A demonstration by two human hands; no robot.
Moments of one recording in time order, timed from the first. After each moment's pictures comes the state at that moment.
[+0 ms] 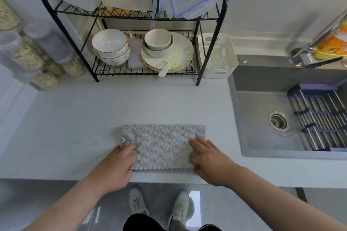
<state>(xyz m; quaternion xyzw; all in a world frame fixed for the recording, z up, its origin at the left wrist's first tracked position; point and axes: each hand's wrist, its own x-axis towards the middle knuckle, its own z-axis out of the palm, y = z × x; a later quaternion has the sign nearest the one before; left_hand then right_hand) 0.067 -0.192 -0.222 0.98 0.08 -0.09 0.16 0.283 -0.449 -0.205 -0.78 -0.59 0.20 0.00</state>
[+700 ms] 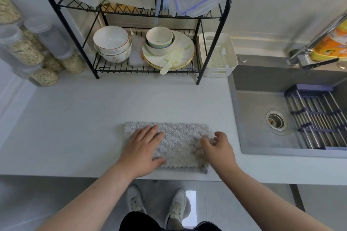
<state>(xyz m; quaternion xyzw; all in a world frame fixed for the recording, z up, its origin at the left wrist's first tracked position) 0.125 -0.230 -0.216 0.98 0.11 -0.07 0.16 0.267 -0.434 -0.178 -0.88 -0.02 0.29 0.37</state>
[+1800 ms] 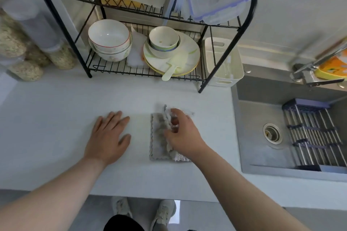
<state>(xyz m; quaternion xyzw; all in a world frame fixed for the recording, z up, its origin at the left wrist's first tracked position) 0.129 -0.136 -0.246 0.95 0.27 -0.03 0.13 0.294 -0.319 -0.165 -0.84 -0.26 0.33 0.34</state>
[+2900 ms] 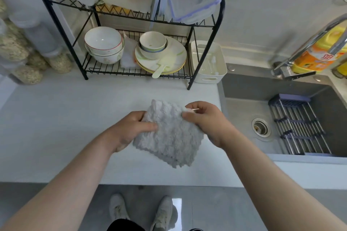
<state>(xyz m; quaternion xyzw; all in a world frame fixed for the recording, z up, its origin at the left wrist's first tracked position) 0.178 -0.206 -0.131 0.61 0.27 -0.08 0.74 0.322 -0.385 -0.101 -0.74 -0.11 0.40 0.52</state>
